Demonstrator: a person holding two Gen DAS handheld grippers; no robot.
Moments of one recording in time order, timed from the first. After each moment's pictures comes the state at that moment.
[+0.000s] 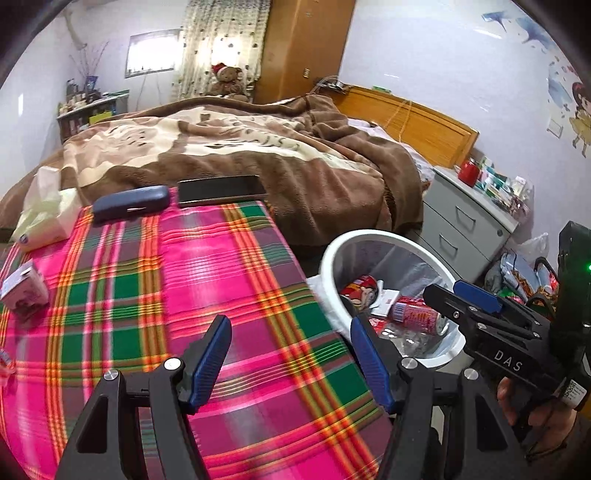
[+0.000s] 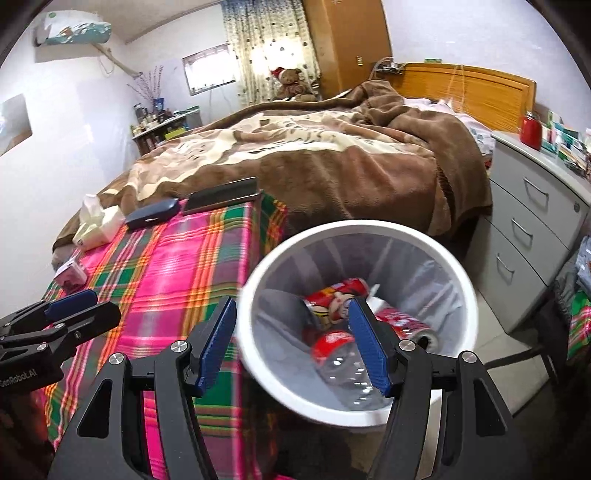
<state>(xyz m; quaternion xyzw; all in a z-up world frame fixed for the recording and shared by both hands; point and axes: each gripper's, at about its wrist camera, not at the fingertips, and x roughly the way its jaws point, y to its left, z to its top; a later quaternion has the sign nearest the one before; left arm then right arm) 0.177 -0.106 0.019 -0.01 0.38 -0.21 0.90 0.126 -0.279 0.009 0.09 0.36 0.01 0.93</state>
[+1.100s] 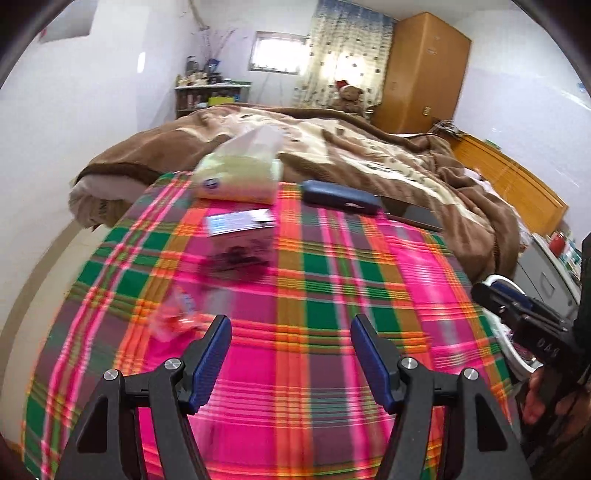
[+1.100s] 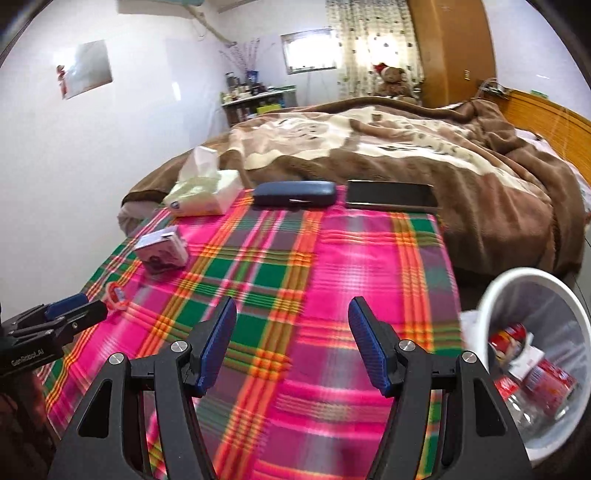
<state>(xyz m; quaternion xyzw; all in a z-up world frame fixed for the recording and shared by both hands) 0.155 0.136 0.007 -0.09 0.37 -0.01 0.92 0.166 -0.119 0.016 0.03 0.36 0.17 0.92</state>
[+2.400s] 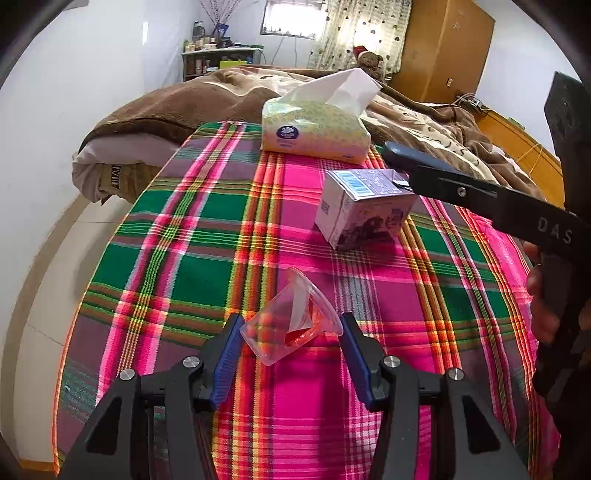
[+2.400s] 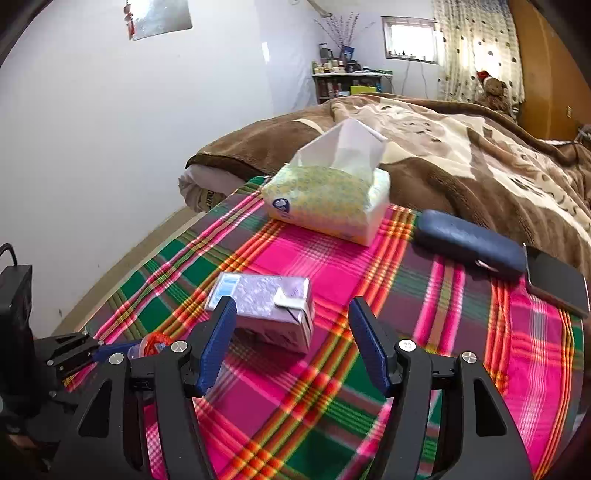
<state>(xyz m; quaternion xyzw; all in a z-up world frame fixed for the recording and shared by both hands) 0.210 0.237 -0.054 -0.08 0.44 -0.01 0.89 0.247 0.043 0.009 -0.04 0.37 0.31 0.87</state>
